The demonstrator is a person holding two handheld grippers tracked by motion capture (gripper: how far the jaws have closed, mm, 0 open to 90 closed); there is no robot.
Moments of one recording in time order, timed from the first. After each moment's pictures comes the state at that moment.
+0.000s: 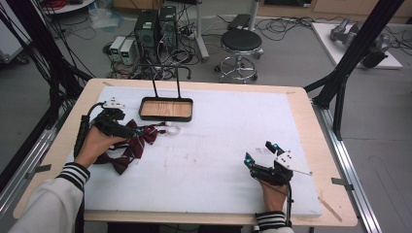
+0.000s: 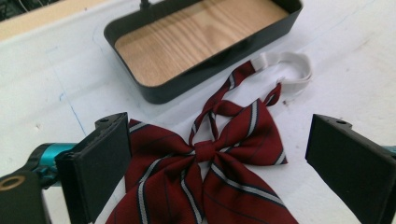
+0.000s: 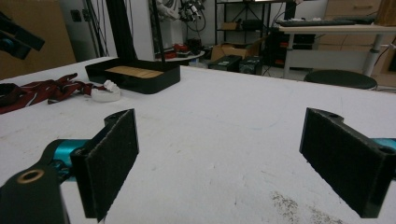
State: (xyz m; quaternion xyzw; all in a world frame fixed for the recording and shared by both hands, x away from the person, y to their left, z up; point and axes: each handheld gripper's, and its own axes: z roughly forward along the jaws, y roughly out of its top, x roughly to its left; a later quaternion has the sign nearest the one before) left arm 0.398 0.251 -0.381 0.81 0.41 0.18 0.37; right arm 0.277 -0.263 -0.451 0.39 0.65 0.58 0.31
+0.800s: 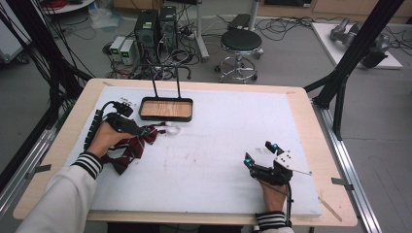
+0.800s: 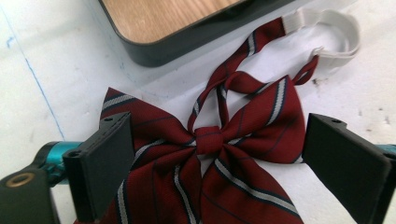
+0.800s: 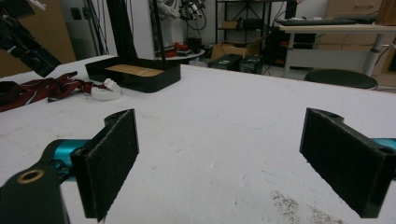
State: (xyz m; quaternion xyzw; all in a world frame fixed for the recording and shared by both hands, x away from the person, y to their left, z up) left arm 0.430 0.234 -0.402 0.83 0.47 0.11 0.28; right arm 0.278 -0.263 -0.451 0.39 0.65 0.57 0.31
